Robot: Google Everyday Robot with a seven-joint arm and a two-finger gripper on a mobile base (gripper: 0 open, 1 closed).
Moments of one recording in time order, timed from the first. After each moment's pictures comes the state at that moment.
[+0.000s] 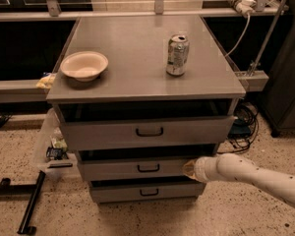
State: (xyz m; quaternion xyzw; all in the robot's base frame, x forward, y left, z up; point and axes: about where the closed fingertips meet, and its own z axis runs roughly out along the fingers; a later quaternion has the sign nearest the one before) arm 0.603 -0.190 0.427 -0.69 0.64 -0.02 0.34
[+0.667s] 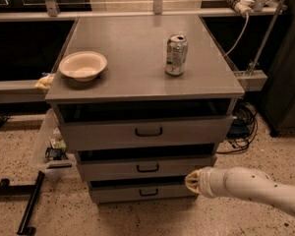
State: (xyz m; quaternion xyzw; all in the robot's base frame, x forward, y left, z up) arm 0.524 -0.182 0.484 -0.67 0.66 -0.02 0.33
